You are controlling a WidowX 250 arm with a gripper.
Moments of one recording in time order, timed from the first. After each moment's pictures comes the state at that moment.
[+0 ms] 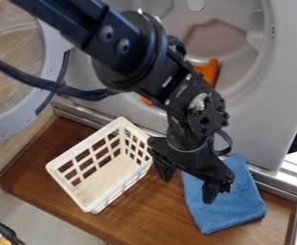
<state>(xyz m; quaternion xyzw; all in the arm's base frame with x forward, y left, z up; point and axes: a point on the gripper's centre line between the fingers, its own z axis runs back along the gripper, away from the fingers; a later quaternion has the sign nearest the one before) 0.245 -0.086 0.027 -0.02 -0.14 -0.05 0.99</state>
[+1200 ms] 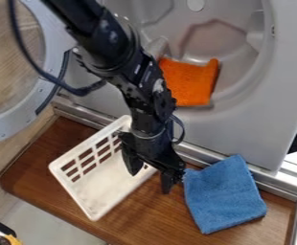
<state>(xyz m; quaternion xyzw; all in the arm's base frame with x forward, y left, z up) 0.260 -0.016 -0.023 0.00 -0.05 -0.07 1.00</state>
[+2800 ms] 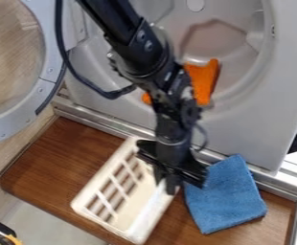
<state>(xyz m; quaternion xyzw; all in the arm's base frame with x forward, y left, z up) 0.262 -0.056 -0.019 -0.01 -0.04 -0.04 1.00</state>
